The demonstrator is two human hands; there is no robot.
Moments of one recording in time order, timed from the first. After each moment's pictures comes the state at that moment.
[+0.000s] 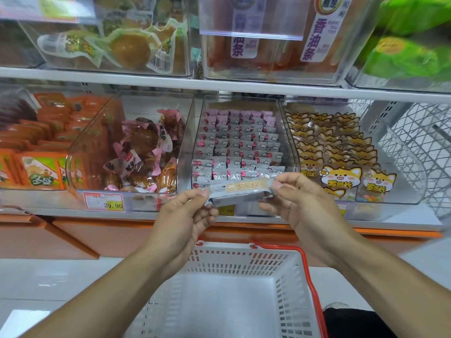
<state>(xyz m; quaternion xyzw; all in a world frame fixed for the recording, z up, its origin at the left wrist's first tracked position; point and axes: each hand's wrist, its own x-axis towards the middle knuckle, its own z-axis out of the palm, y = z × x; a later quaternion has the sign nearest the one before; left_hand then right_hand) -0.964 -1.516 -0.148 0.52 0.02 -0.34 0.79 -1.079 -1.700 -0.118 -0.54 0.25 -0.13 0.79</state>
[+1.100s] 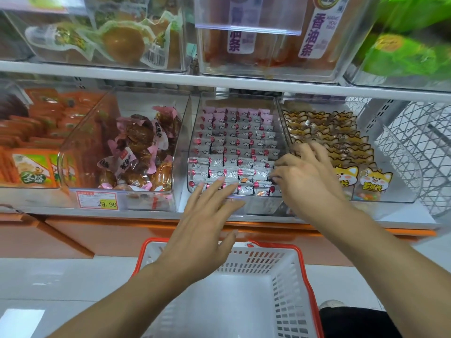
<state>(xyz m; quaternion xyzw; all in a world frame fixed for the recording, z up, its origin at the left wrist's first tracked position) -0.981 -1.524 -0.169 0.82 -0.52 0.02 0.23 -1.055 -1.748 -0.115 -0.97 0.04 -0.20 -0.09</state>
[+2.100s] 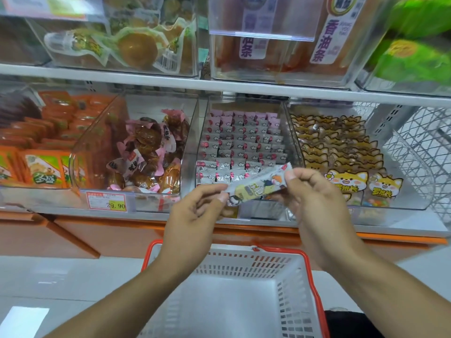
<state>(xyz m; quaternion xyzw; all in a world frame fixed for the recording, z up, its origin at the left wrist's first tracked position) -0.979 -1.519 -0.147 0.69 -0.18 -0.18 0.68 -1.072 -1.687 -0.108 -0.56 0.29 -0.25 0.73</state>
